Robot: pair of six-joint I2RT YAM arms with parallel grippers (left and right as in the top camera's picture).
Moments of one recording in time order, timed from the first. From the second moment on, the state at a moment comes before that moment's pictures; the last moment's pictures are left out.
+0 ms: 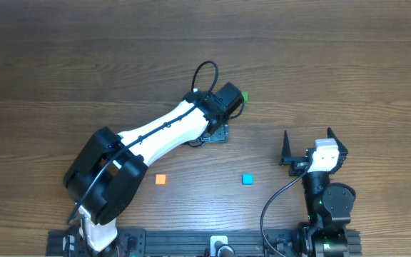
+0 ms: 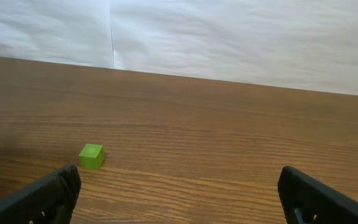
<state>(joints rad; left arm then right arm) -0.78 1.96 1.35 -0.87 -0.14 -0.85 0.02 0.01 0.01 -0.07 -0.02 -0.09</state>
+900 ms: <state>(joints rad) -0.86 1.38 1.27 -1.10 -0.20 -0.87 0.02 0.01 0.01 -0.07 -0.02 -0.09</state>
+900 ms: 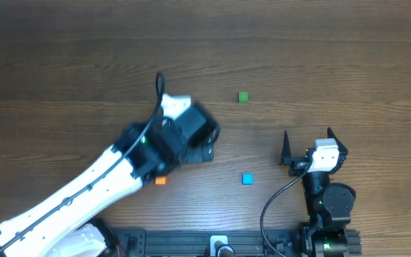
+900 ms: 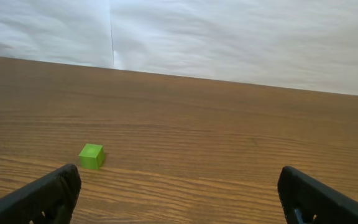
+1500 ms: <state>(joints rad) -0.82 1.24 0.66 -0.75 -0.21 -0.97 0.02 0.01 0.01 -0.07 -0.02 -0.09</state>
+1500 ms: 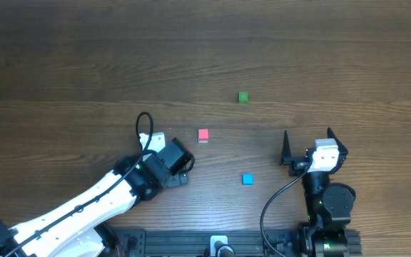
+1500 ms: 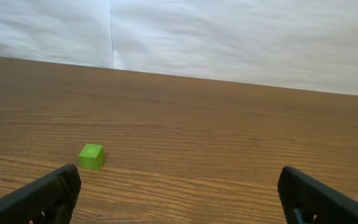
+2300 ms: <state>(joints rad) -0.69 1.29 0.55 -0.64 -0.03 -0.80 0.02 0.01 0.01 -0.07 -0.02 -0.09</state>
